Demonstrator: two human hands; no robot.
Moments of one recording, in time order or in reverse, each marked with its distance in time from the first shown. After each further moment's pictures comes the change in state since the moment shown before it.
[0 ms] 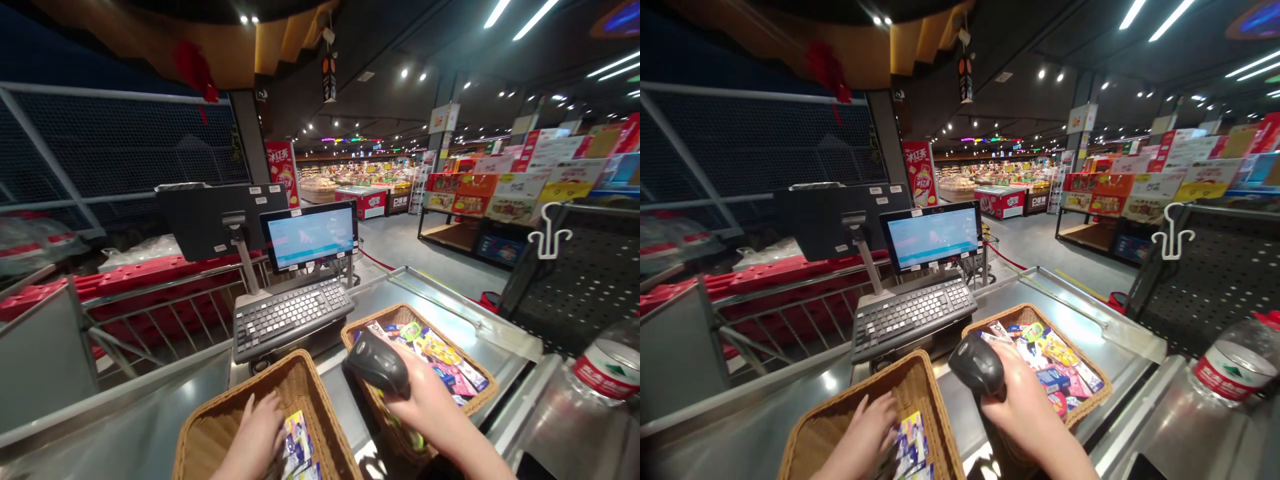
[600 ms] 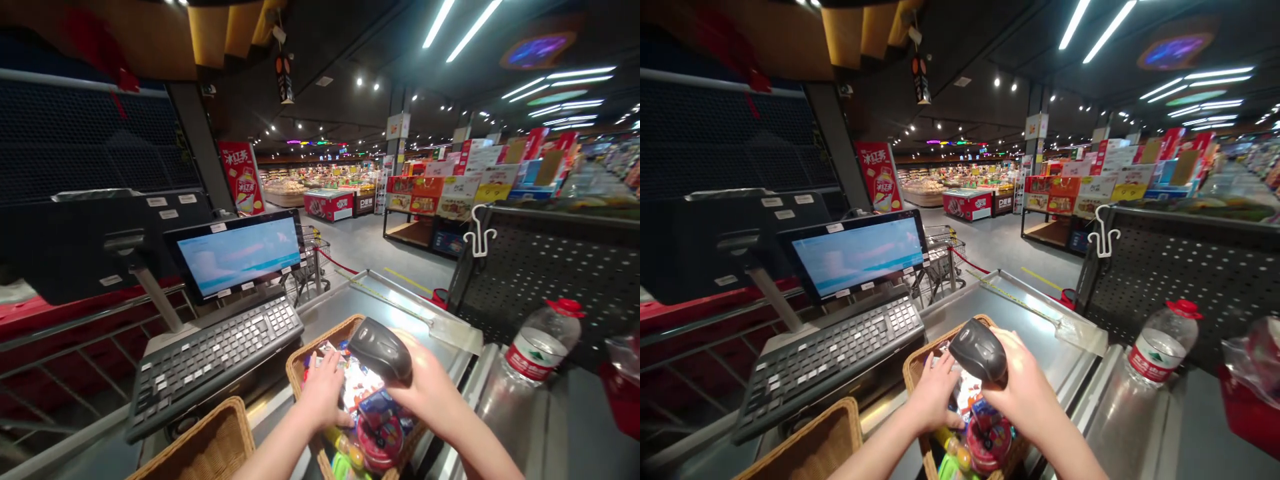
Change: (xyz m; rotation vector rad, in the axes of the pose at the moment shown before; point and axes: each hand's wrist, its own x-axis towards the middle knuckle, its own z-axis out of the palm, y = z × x) left_hand 0.186 0.229 -0.016 -0.083 -0.099 0.486; right_hand 0.009 0.088 -0.108 -0.098 0.166 0.067
